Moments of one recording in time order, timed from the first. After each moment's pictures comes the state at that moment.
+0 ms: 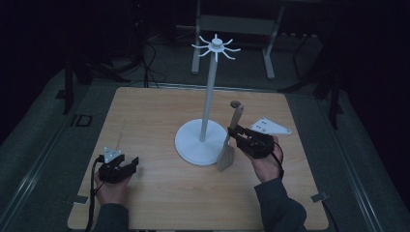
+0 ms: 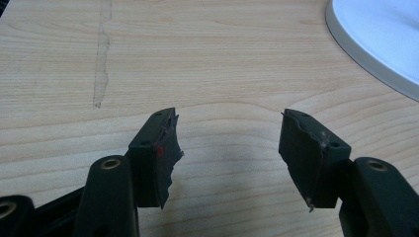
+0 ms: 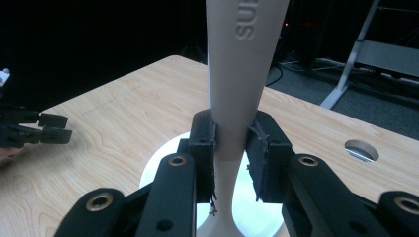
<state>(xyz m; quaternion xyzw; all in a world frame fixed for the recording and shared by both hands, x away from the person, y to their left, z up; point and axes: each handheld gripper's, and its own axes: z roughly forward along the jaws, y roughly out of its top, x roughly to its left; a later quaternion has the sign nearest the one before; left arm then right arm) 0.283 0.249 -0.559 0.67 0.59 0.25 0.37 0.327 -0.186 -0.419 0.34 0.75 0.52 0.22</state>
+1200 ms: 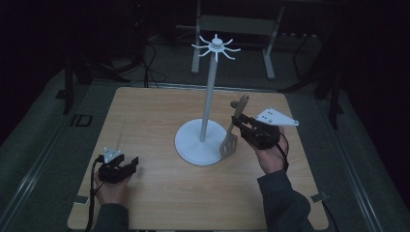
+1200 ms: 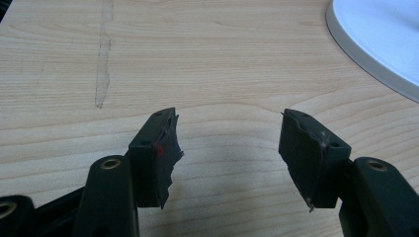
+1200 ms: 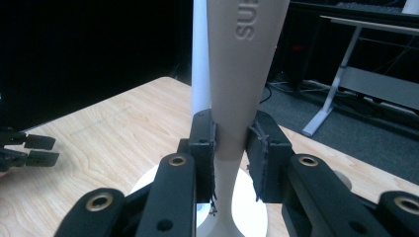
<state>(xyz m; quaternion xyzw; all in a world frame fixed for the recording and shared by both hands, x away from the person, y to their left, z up) 0.283 0.249 -0.559 0.67 0.59 0.25 0.37 0.335 -0.191 -0.389 0.32 0.74 0.54 0.26</state>
